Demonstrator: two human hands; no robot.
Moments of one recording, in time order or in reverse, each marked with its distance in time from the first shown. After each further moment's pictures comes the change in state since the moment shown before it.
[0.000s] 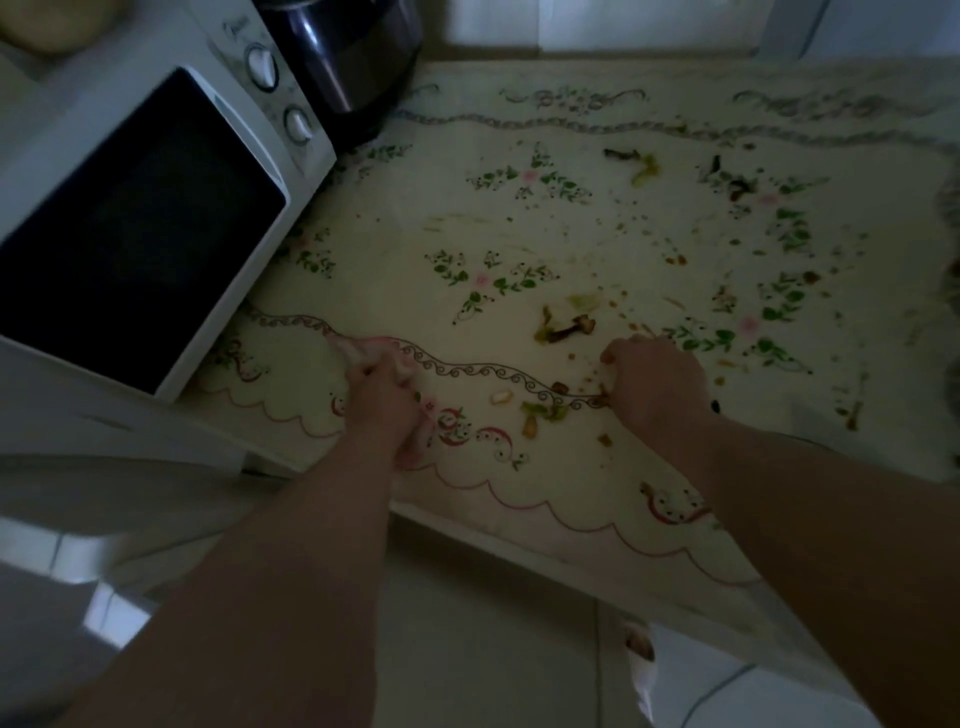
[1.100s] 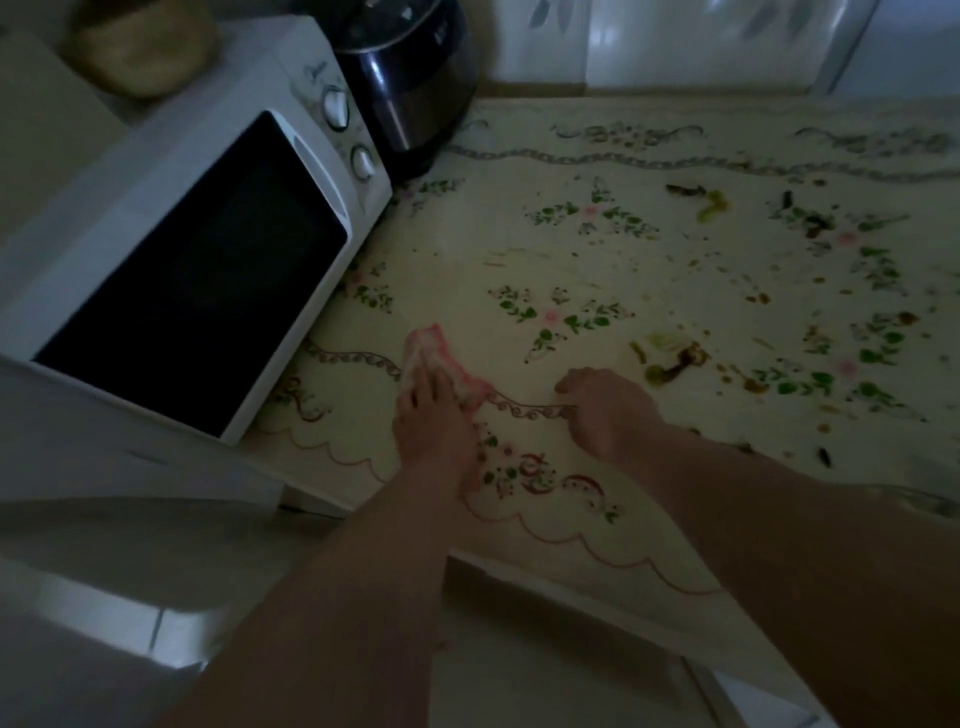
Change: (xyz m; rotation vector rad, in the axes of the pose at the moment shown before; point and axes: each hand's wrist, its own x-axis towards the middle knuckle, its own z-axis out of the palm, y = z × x) left_hand 0.045 -0.014 -0.014 0.502 -0.061 0.270; right_hand 0.033 -0.118 0.007 0.092 -0.178 -0.198
